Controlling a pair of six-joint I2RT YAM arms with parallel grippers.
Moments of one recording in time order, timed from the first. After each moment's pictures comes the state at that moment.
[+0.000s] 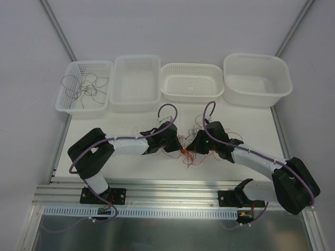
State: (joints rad) left arm -0.92 1.68 0.85 0.02 -0.03 -1.06; right arm 0.63 1.25 0.53 -0.05 -0.22 0.89
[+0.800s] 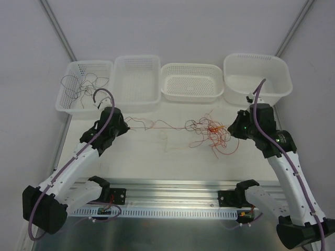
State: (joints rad) left arm -0.45 0.98 0.73 -0.40 -0.28 -0.75; right arm 0.32 0.88 1.05 -0.90 0.01 0.44
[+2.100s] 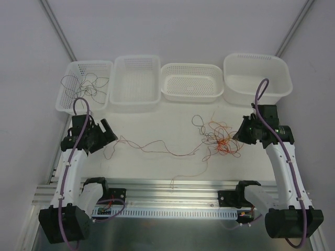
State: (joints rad) left arm 0.15 0.88 0.72 -0.80 0.17 -0.43; right arm 0.02 0.97 1.02 -1.02 -0.16 0.36
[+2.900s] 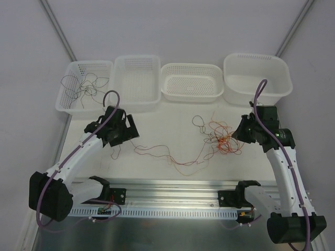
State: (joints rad) left arm -0.36 1.09 0.82 -0.72 -0.04 -0.68; right arm 0.08 0.92 1.02 -0.98 -0.14 0.33
